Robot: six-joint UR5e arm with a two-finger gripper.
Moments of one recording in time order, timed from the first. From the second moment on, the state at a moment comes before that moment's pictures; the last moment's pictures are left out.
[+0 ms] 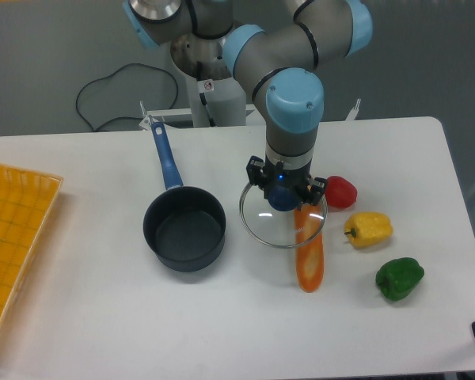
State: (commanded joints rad) arm 2.55 -1.81 -1.67 -1.22 1.58 0.89
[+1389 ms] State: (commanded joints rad) arm 2.50 -2.01 -1.53 -1.13 1.58 0.83
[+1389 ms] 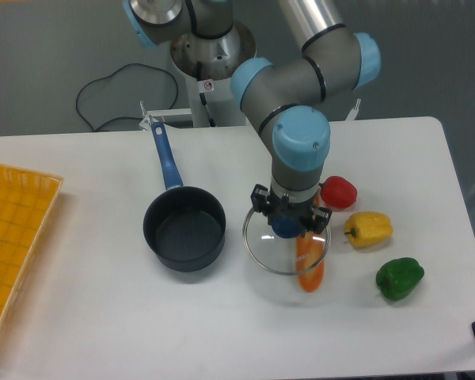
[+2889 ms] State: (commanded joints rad) arm 2.41 -2.15 -1.50 -1.01 1.60 0.65
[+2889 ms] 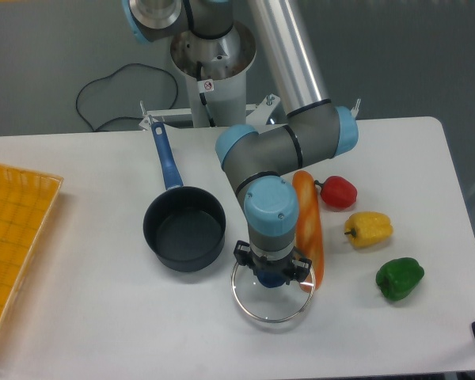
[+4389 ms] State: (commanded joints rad) arm 2.39 -2.18 -1.50 -1.00 1.59 0.63
